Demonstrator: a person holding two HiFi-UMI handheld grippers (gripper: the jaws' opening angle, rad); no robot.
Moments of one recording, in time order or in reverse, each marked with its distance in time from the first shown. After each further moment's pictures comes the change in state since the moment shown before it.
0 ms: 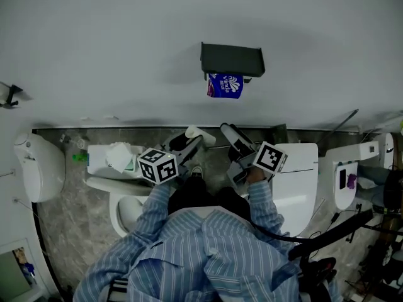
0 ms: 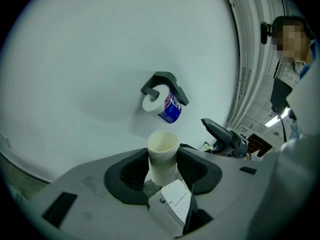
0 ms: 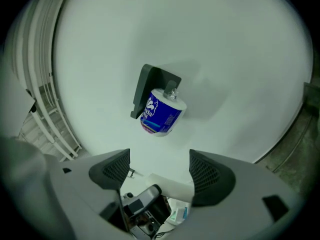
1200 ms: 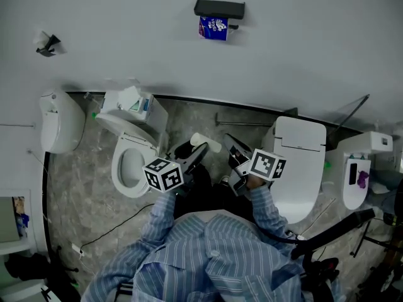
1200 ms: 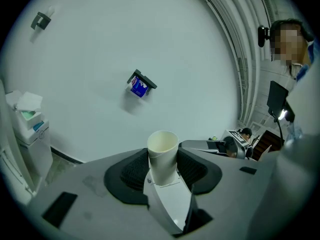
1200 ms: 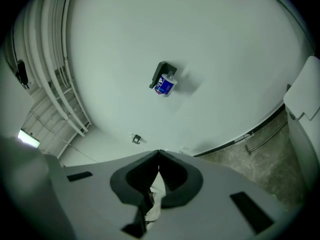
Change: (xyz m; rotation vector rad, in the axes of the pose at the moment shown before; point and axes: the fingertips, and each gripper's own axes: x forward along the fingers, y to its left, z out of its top) left arm -0.090 -0.202 -0.187 -0.002 -0.073 0.177; right arm -0.236 -0.001 -0.148 -0.080 0.243 0.009
